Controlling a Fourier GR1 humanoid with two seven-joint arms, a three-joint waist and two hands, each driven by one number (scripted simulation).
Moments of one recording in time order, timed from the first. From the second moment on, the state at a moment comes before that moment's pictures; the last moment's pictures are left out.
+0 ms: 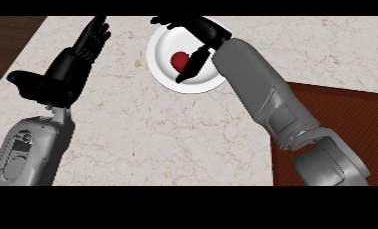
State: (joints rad) left arm -0.40 0.28 -0.04 -1.53 0.08 -0.04 0.09; right arm -1.33 0.00 0.09 -0.17 0.36 0.17 -0.55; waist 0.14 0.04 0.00
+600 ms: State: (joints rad) left arm -0.39 0.30 0.00 -1.54 0.08 -0.04 0.11; right arm -1.39 -0.07 -0.09 -0.12 0.16 0.29 -0.51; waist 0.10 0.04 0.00
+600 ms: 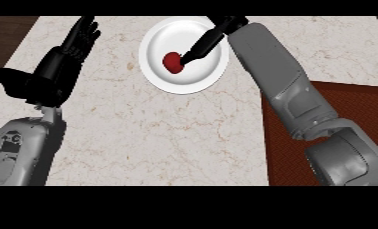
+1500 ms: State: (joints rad) left arm -0.40 0.28 -0.02 -1.56 0.07 -0.04 0.10; right arm -1.31 -0.37 -0.11 -0.11 0.17 0.51 -0.60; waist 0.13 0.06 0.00
